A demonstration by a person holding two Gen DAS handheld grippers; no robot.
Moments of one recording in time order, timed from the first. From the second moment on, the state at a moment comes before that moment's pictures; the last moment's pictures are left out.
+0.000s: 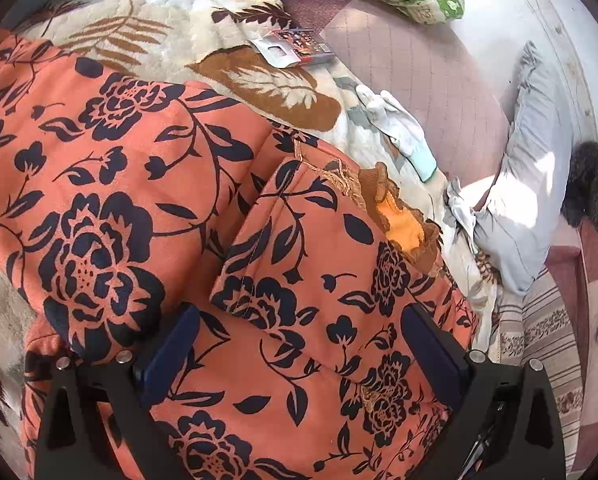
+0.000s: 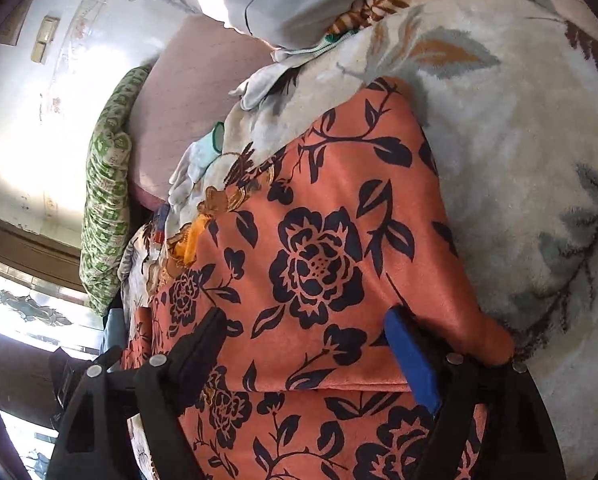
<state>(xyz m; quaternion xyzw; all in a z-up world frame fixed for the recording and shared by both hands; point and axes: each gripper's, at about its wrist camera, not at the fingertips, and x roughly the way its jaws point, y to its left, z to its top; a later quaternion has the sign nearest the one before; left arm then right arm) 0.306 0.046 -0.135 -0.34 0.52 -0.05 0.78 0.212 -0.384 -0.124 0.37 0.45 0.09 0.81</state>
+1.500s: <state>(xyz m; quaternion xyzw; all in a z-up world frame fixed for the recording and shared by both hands) 0.234 0.069 -0.099 -0.21 0.50 -0.02 0.84 0.216 -0.387 -0.082 0.35 0.45 0.10 0.82</state>
